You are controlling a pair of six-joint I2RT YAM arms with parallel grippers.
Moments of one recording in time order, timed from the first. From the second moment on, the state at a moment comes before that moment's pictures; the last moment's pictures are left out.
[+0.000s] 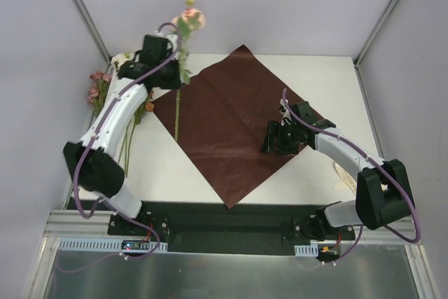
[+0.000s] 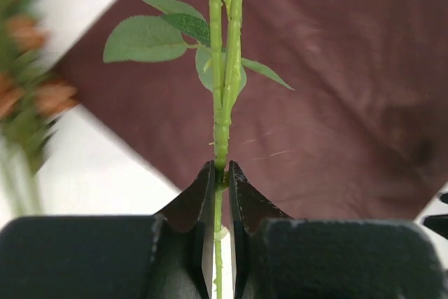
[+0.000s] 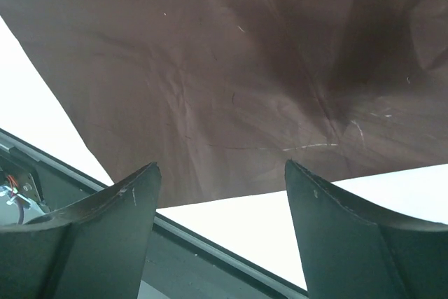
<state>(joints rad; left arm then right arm) -0.22 1.52 1.58 -0.82 0.02 -0.23 0.39 1.39 0.86 -0.54 -0.34 0.40</state>
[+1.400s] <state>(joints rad) -0.53 2.45 2.19 -0.75 0.14 -0.57 0.28 1.40 0.81 -0.58 -0.33 0.43</state>
